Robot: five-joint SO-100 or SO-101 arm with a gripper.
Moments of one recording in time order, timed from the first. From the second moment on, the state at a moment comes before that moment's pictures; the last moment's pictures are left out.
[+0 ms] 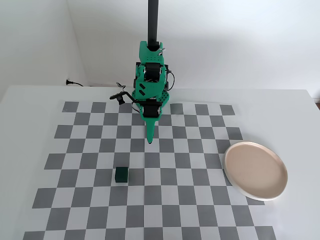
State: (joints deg) arm 0.4 190.1 178.2 53.9 0.5
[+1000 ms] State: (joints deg) arm -4.6 190.1 178.2 50.4 -30.1
